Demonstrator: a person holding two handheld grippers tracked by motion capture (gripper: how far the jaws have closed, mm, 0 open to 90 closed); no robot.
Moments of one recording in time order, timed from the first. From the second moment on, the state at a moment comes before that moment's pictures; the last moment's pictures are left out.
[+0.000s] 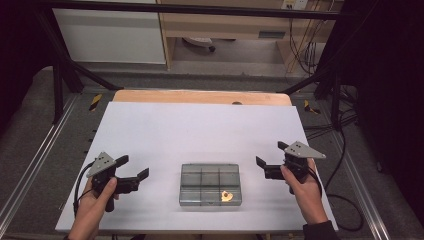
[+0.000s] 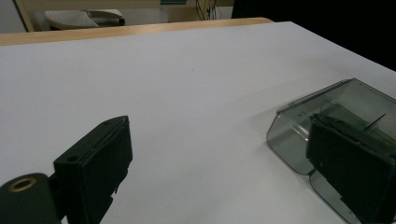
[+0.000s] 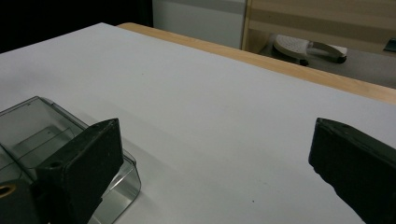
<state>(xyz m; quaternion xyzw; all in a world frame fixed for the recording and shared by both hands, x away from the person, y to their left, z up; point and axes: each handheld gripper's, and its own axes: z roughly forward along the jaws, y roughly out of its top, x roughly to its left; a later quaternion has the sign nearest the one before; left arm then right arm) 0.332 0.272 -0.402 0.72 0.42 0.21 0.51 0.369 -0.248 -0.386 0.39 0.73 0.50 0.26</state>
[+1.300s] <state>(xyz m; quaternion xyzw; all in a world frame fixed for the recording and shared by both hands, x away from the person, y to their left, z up) 0.331 0.250 -0.449 0.79 0.40 0.17 0.43 0.352 -0.250 -0.448 0.41 0.77 0.45 0.18</state>
